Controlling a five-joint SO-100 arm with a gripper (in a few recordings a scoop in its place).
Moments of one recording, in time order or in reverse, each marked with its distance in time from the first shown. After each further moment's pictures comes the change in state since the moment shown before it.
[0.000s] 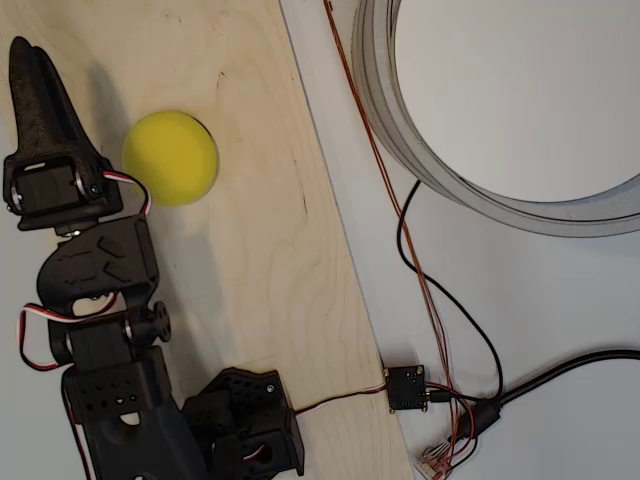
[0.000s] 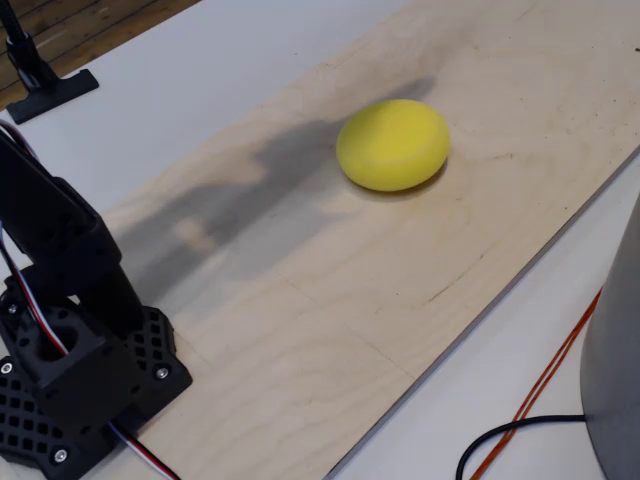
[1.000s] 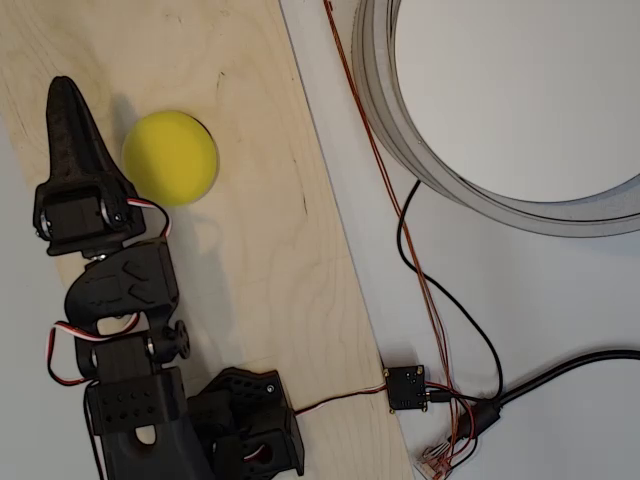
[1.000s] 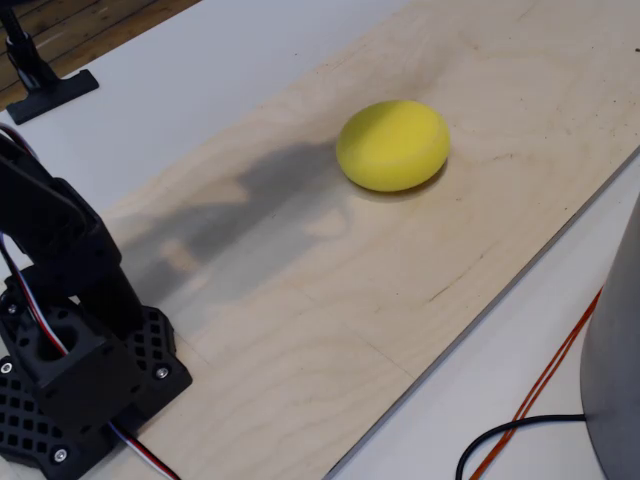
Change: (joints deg) arm 1.1 8.0 16.0 -11.5 -3.0
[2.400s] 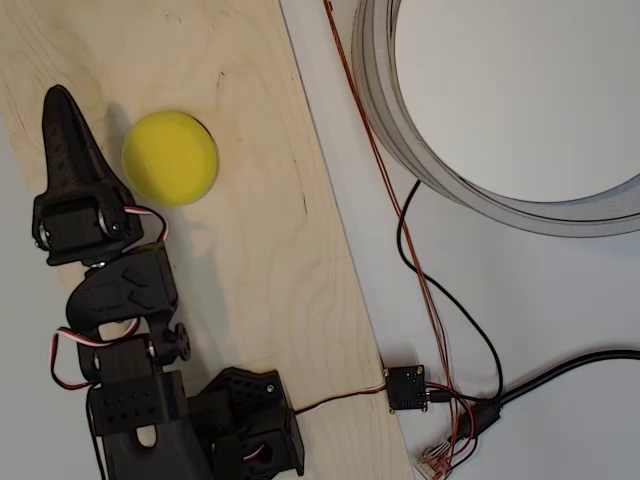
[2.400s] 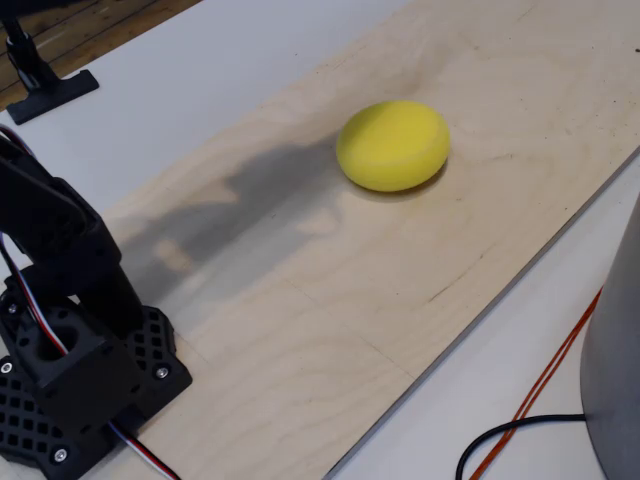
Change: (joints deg) arm -1.1 1.1 5.3 -6.9 0.0
